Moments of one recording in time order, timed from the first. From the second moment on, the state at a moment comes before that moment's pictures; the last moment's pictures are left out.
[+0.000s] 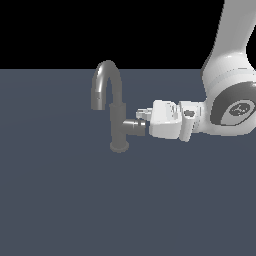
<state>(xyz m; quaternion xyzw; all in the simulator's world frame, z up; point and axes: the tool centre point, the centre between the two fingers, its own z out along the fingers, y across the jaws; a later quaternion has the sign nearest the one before) -0.026 -0.035 0.163 -0.45 0.55 0.43 0.56</state>
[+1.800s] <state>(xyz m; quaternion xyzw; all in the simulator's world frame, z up) -0.038 -0.044 0.074 -0.45 0.54 0.43 0.56</state>
